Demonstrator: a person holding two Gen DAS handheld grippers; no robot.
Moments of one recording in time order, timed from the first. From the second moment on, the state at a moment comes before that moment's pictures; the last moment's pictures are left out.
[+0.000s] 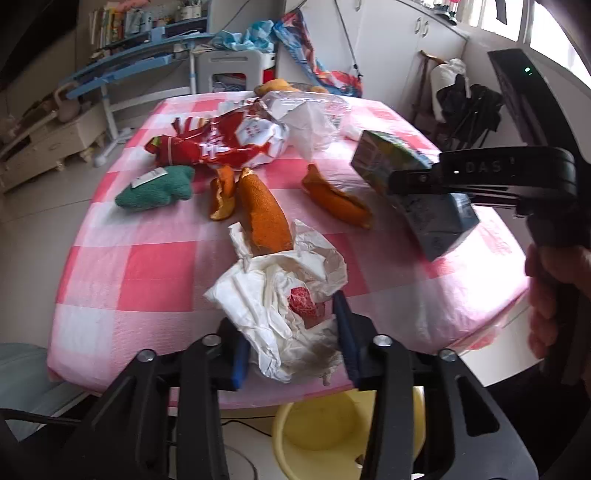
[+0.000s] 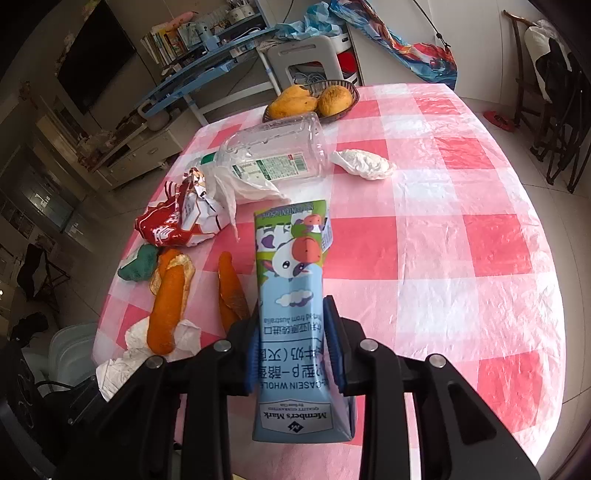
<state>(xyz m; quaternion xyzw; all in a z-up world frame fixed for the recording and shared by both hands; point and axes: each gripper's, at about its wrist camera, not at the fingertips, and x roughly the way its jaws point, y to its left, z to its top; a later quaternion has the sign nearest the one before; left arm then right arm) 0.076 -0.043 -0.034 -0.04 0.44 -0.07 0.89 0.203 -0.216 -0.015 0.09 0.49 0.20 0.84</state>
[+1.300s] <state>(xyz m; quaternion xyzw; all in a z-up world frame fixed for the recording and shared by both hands) -0.015 -0.006 0.030 -0.10 0.35 -0.11 0.93 0.026 -0.201 -0.009 0.07 0.47 0.26 0.84</state>
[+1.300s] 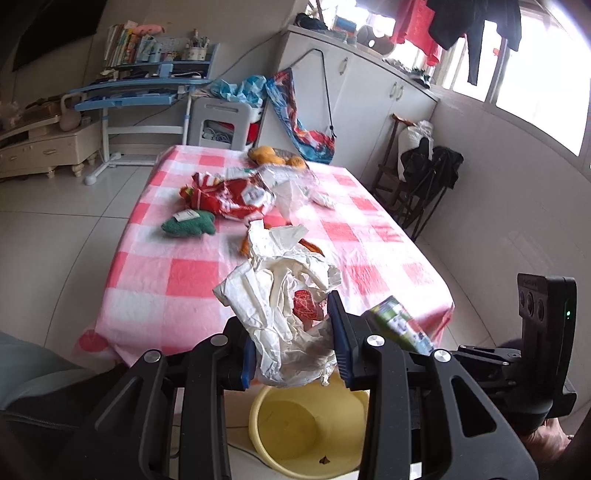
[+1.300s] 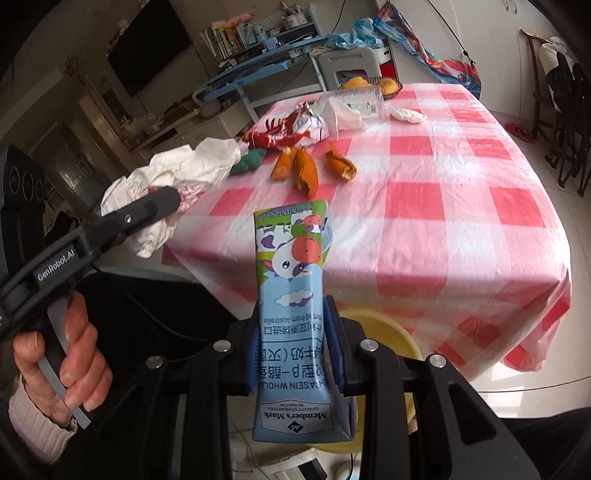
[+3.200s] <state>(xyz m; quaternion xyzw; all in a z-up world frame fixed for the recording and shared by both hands) -0.052 0.024 0.031 -0.03 0.25 0.13 0.96 -0.007 -0.204 0.022 0.01 0.29 0.10 0.95</state>
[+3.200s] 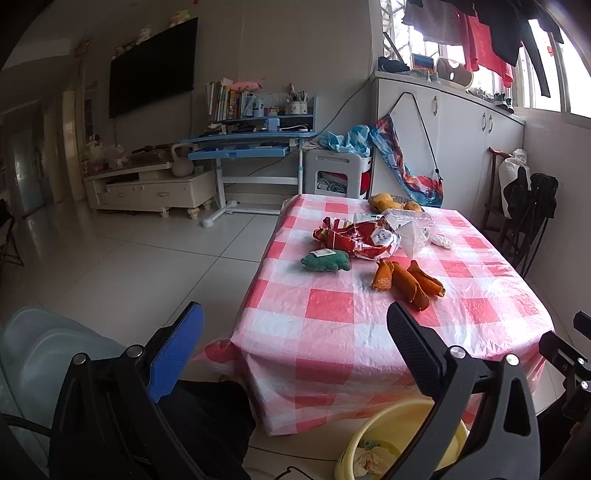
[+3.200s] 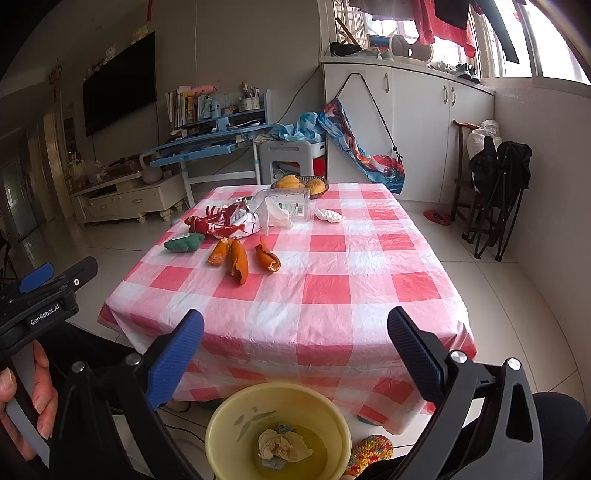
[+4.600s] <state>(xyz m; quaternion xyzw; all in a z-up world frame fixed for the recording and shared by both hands) -0.049 0.027 0.030 -0.03 0.26 0.13 0.96 -0.004 -0.201 0.017 0.00 0.29 0.10 0.95</state>
